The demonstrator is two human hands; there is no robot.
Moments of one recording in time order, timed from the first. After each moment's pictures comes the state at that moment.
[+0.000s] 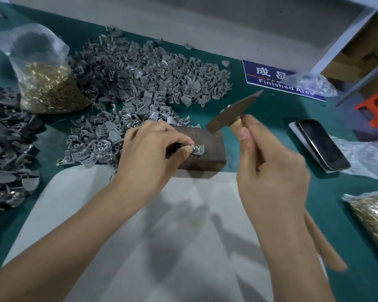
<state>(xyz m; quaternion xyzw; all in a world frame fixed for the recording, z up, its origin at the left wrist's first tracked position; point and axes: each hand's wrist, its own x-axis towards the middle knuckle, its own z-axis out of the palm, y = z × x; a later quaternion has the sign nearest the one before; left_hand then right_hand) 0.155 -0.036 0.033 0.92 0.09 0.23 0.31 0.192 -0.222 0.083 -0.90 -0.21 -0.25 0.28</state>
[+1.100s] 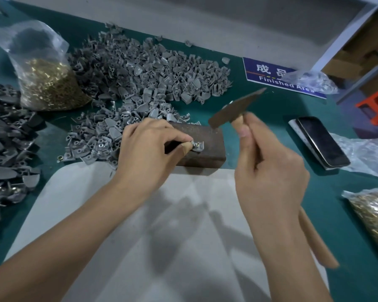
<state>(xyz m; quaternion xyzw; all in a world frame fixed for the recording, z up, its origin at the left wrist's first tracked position) 0.156 -0.036 0.029 0.91 0.10 0.26 0.32 0.188 -0.220 0.079 -0.90 -0.19 -0.27 0.29</state>
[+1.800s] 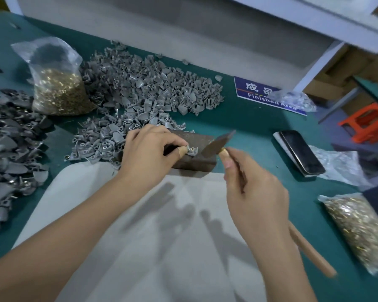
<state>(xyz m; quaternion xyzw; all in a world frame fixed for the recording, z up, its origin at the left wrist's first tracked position) 0.157 -0.034 0.025 0.91 0.11 0.25 0.31 0.168 -0.248 0.069 -0.93 -0.22 -0.18 0.25</state>
